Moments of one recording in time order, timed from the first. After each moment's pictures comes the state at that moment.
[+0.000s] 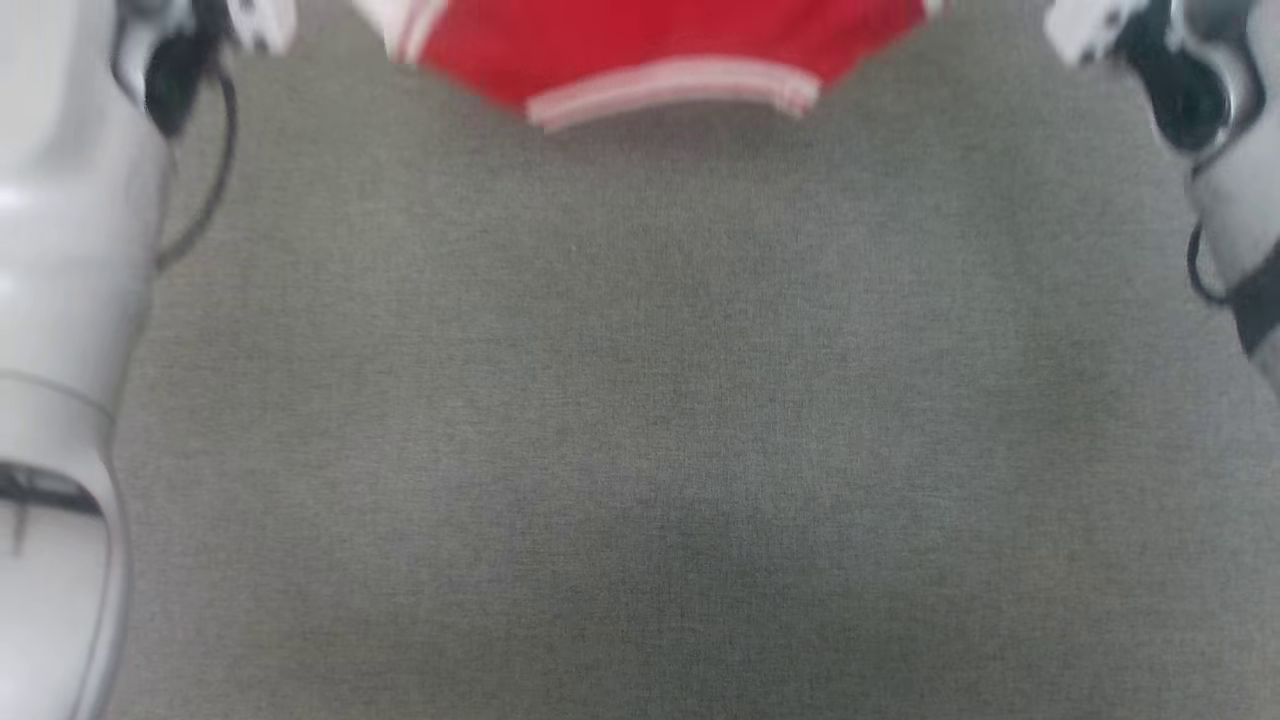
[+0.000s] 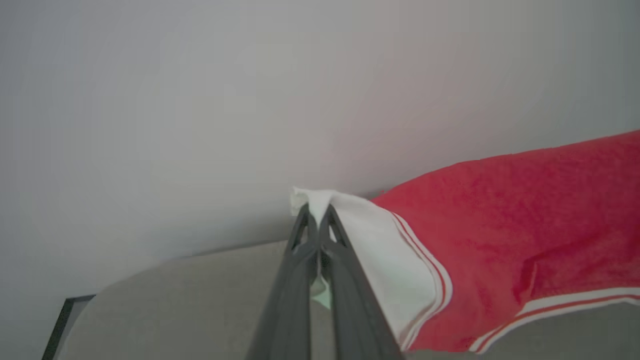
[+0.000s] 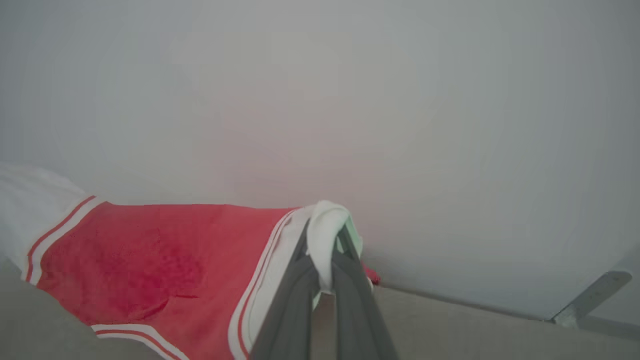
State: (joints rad) left arm -1.41 0.32 -0.52 1.14 -0.63 -0.13 0.10; right arm -1.27 -0.31 0.49 0.91 0.74 0.13 0.02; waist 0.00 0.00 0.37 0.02
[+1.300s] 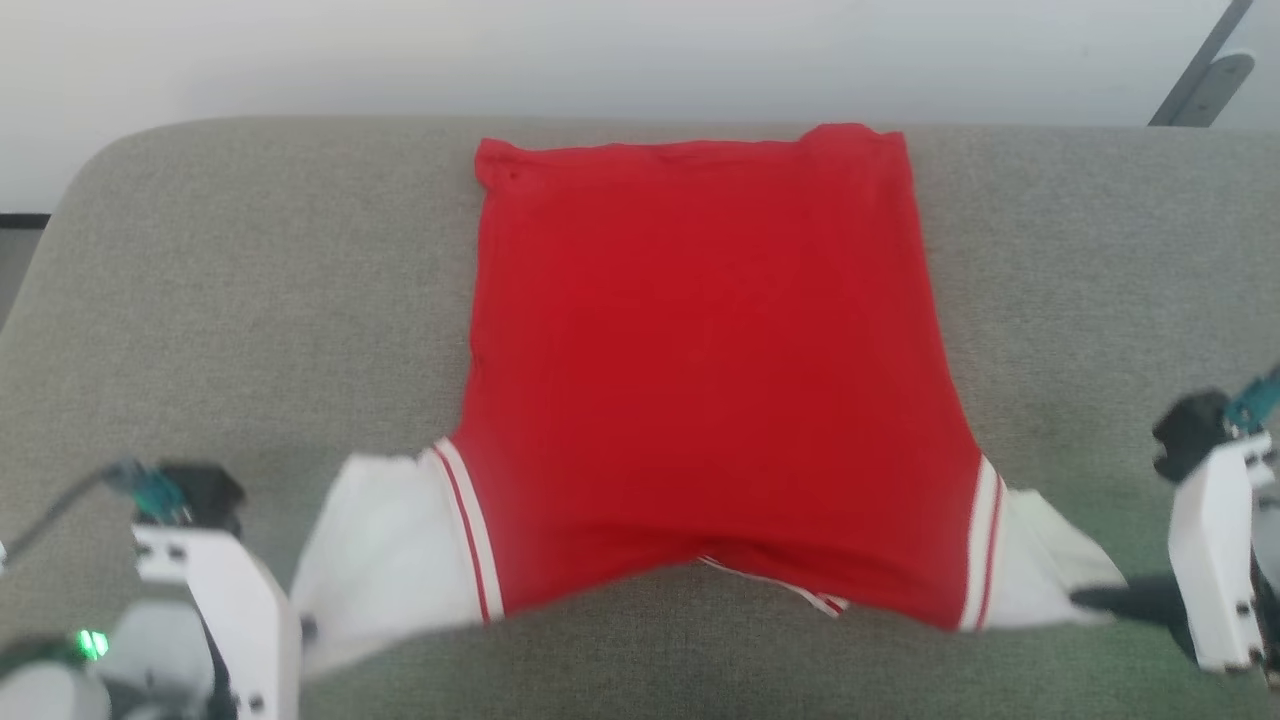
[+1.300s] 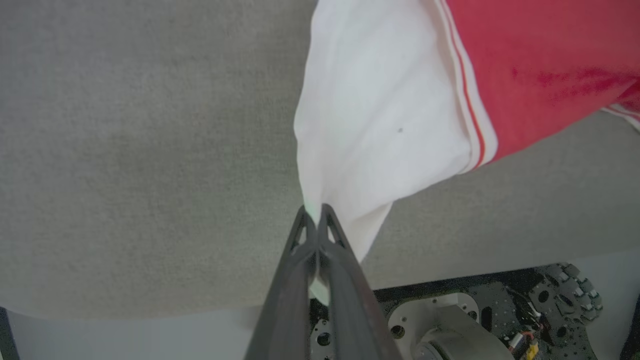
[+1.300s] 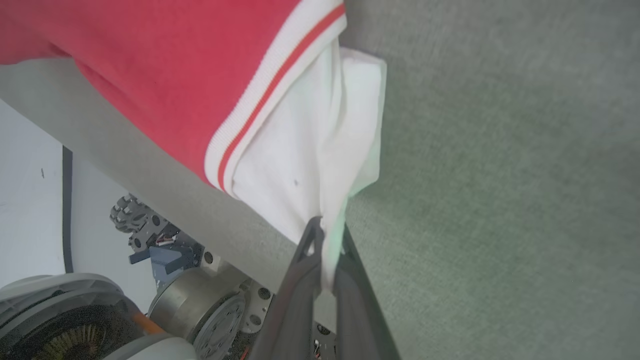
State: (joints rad) left arm -0.16 0.91 -0.45 -0.31 -0.99 0.44 0.80; right arm -0.32 -0.82 0.43 0.07 1.19 0.13 0.96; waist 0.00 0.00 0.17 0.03
